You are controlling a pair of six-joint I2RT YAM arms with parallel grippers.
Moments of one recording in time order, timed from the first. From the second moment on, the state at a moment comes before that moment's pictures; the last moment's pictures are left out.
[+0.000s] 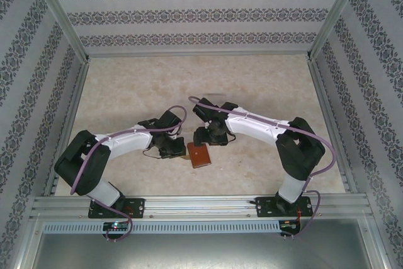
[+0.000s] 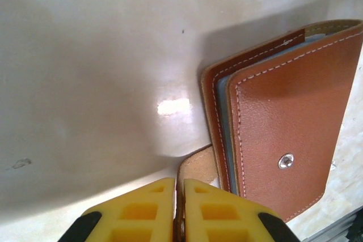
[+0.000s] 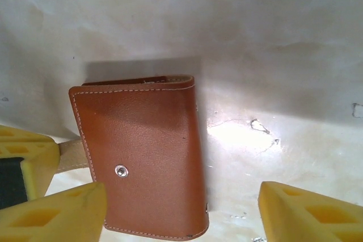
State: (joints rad) left arm -0.60 1.55 0.78 -0.47 0.37 -0.75; right arm 0.81 1.76 1.24 -0.85 -0.14 0.71
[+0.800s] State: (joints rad) left arm -0.49 1.54 0.60 -0.20 0.57 -0.80; right arm 0.88 1.96 1.36 -0.91 -0.12 0.67
